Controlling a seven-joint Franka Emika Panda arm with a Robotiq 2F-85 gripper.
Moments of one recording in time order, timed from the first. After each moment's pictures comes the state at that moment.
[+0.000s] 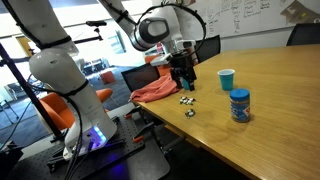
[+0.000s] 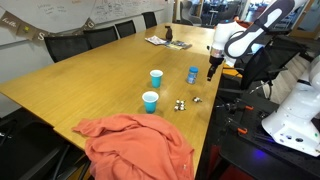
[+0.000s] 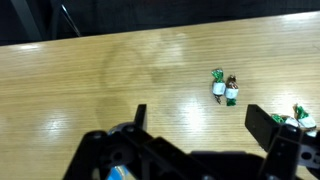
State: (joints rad) arm -0.14 -0.03 -0.10 -2.68 -0.32 2.69 -0.04
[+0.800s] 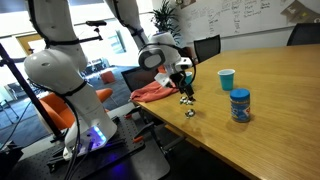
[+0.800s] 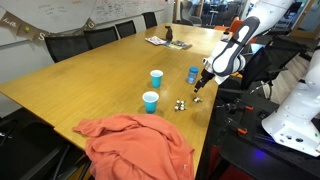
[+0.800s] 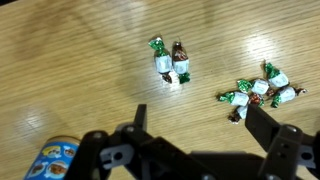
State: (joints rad) arm -0.31 0.27 0.22 -2.70 0.24 3.19 -0.25
